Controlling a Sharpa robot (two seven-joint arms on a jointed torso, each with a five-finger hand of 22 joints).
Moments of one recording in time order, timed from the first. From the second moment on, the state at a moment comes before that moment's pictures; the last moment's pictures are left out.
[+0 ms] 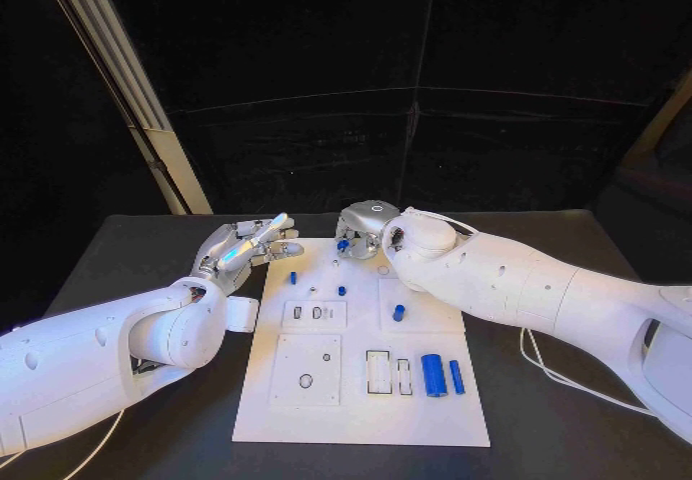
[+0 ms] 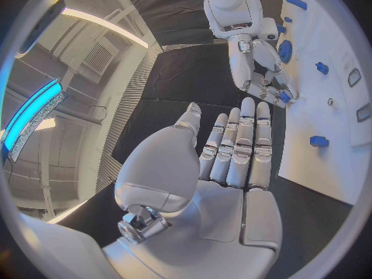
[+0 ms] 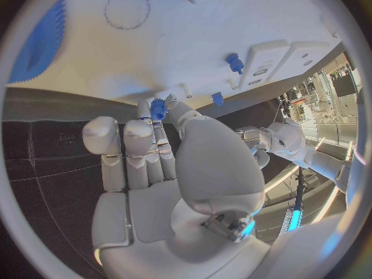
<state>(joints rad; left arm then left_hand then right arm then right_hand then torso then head) 1.20 -0.84 -0.12 1.55 0.12 -0.33 0.55 1.28 0.09 -0.03 0.09 0.05 0.94 0.23 0.09 0.07 1.04 0.18 0.11 0.07 1.12 0.12 0.18 0.14 0.17 0.92 0.24 0.23 0.07 1.18 -0.37 0.09 1.02 -1.77 -0.22 -0.08 1.32 -0.06 0.28 0.05 0.05 1.04 0.13 0.07 0.07 1.22 0.06 0.12 0.08 1.45 -0.01 1.13 0.75 0.12 1.24 0.10 1.29 0.90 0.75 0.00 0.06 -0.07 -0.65</state>
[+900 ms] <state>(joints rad) 1.21 -0.85 -0.12 1.55 0.12 -0.33 0.55 1.28 0.09 -0.03 0.09 0.05 0.94 0.23 0.09 0.07 1.04 0.18 0.11 0.07 1.12 0.12 0.18 0.14 0.17 0.92 0.24 0.23 0.07 1.18 -0.37 0.09 1.02 -1.77 -0.23 -0.10 1.32 -0.07 0.27 0.06 0.05 1.02 0.13 0.07 0.07 1.23 0.06 0.12 0.08 1.45 -0.01 1.13 0.75 0.12 1.24 0.09 1.29 0.90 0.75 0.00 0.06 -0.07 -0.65</state>
